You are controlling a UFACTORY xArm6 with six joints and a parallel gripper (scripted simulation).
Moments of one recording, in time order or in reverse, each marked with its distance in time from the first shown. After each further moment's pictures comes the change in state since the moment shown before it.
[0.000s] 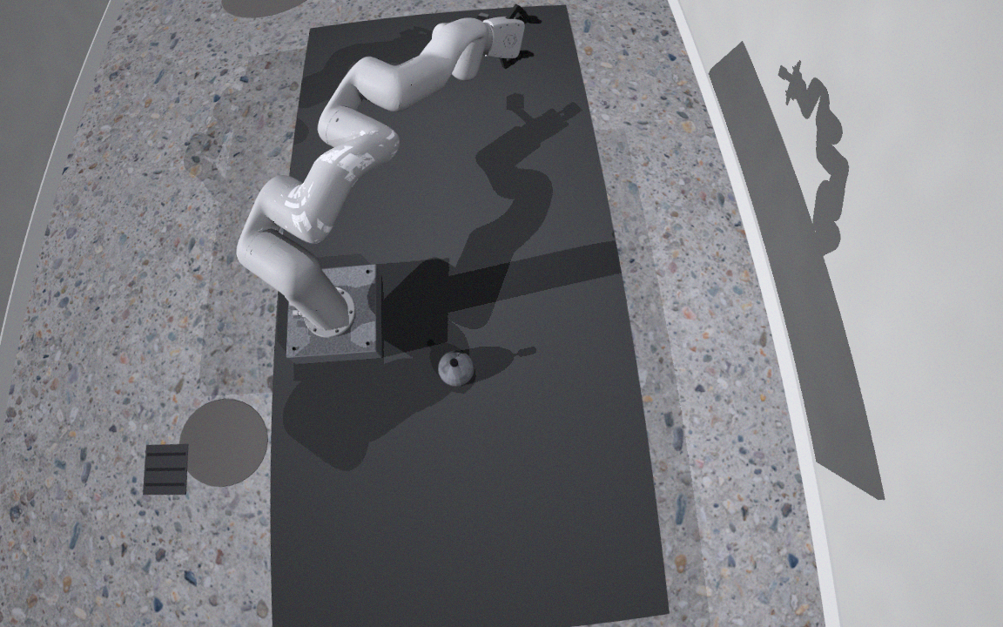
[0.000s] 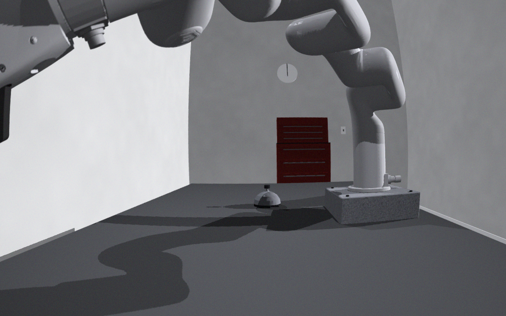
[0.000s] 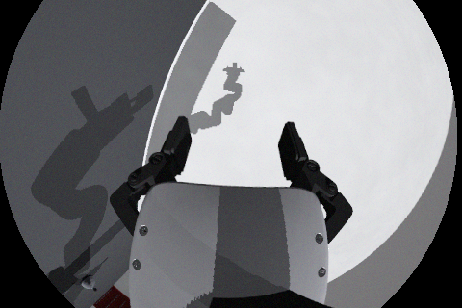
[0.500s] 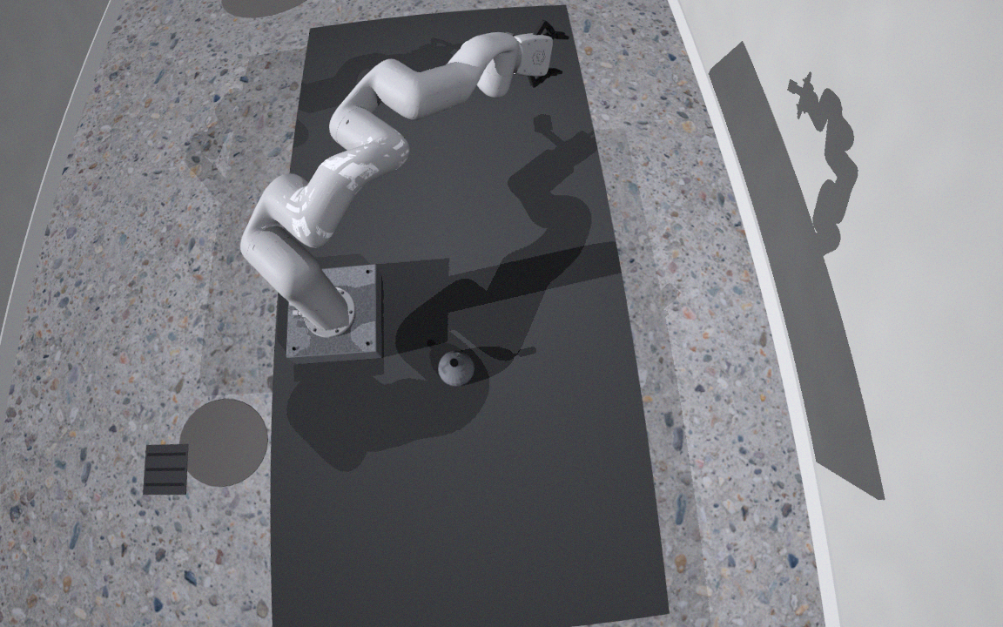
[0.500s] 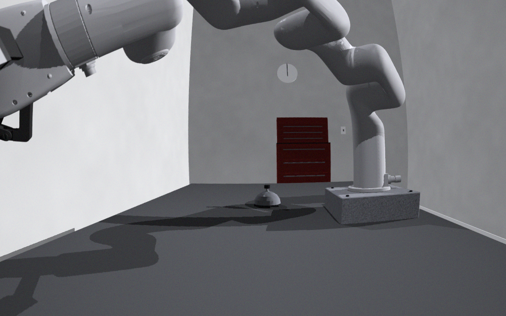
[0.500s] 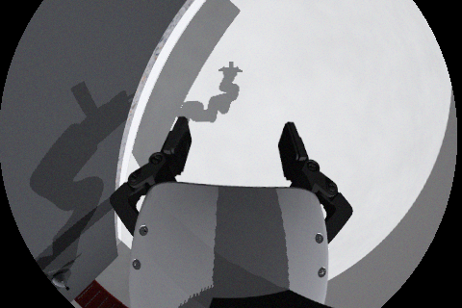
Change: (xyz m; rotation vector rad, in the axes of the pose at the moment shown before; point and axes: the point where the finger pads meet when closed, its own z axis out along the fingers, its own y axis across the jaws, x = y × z) arm -0.094 -0.012 0.022 0.002 -0.002 -0.097
